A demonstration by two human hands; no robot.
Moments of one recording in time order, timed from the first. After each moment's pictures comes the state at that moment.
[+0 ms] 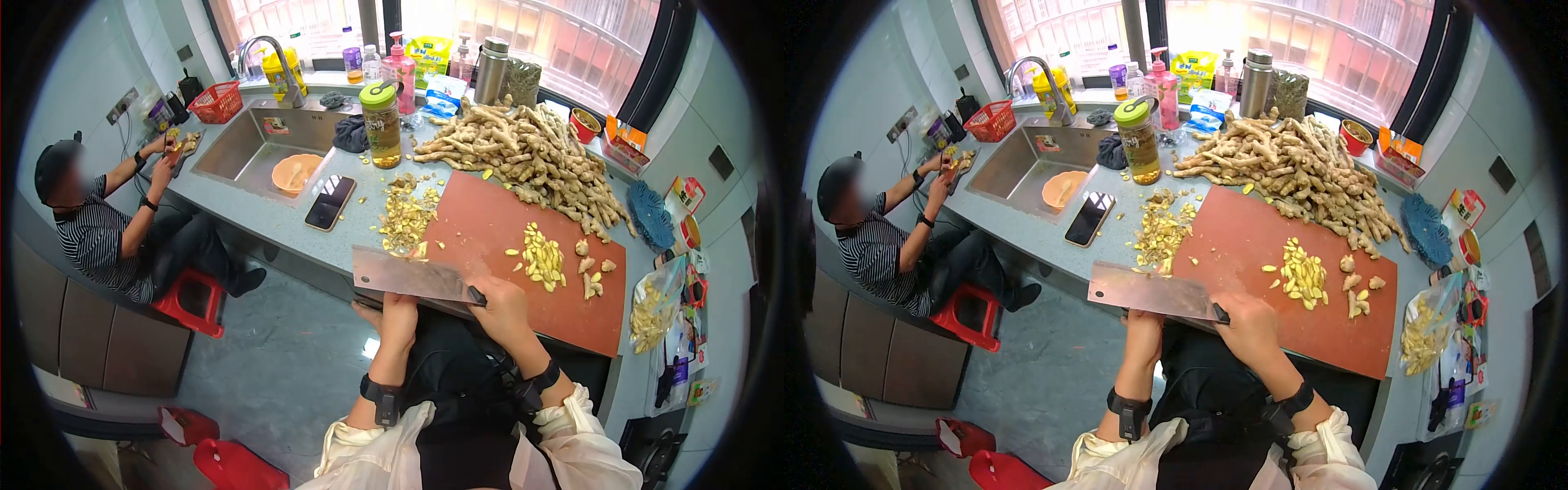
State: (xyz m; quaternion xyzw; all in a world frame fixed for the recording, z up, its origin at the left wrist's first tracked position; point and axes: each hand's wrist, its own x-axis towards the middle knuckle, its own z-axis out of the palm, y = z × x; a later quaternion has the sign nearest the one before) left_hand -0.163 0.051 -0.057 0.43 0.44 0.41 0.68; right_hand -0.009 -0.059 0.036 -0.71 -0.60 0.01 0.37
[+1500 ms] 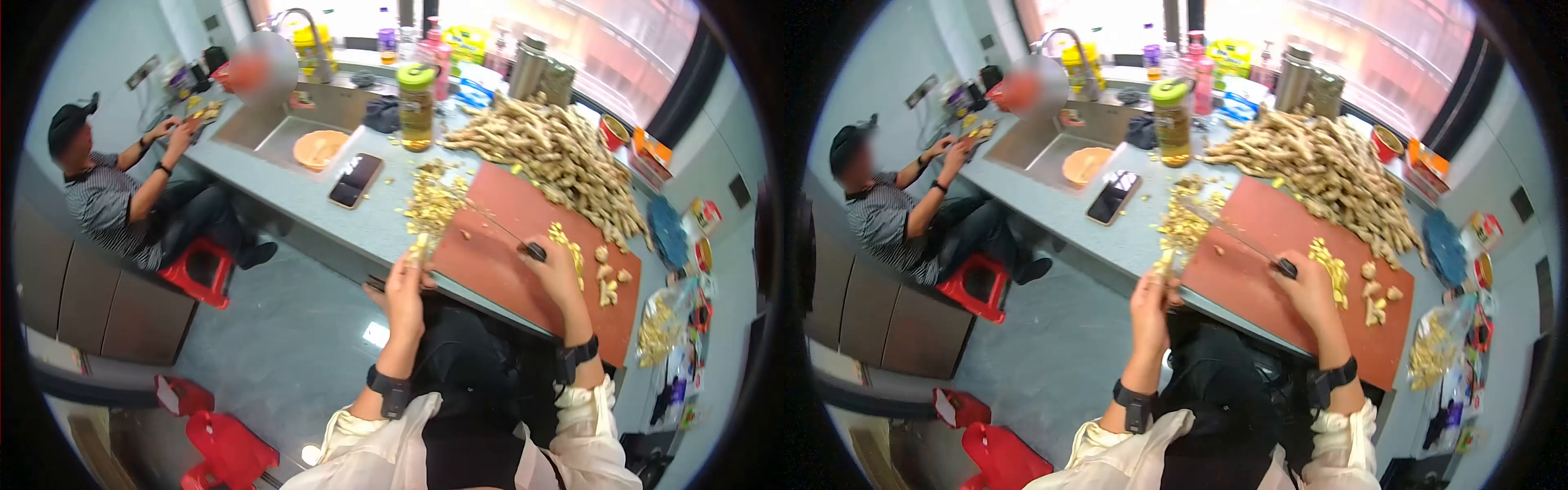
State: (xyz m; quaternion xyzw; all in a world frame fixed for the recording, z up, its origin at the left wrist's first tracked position) left_hand -0.176 0.052 -0.027 0.34 0.34 0.51 0.71; right_hand 0.072 -0.040 0.039 -0.73 -0.54 0.13 0.40
